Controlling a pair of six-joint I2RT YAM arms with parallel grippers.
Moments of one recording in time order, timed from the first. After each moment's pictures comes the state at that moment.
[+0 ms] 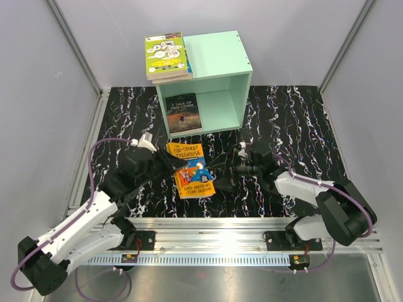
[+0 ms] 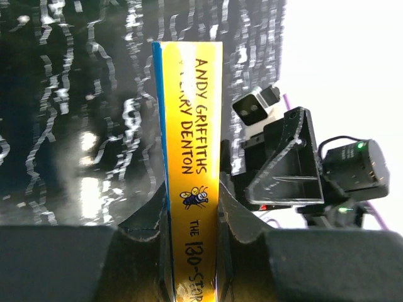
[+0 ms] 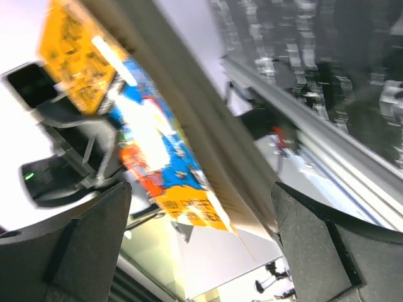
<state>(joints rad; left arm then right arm) -0.66 0.82 0.66 -0.31 0.02 -1.14 0.58 1.36 0.53 0.40 -0.78 1.57</state>
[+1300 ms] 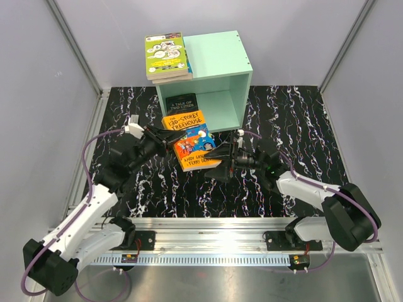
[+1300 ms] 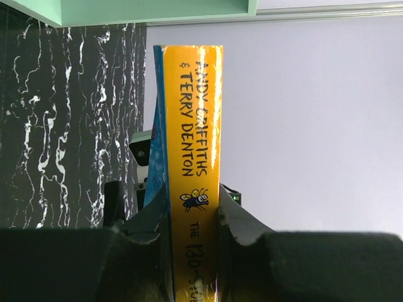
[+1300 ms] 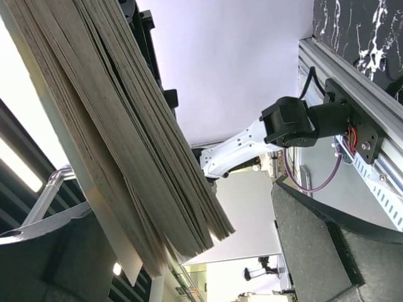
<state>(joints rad) -0.47 0.88 0.73 0.05 0.22 -1.47 0.59 1.31 0.57 0.71 -0.83 1.73</state>
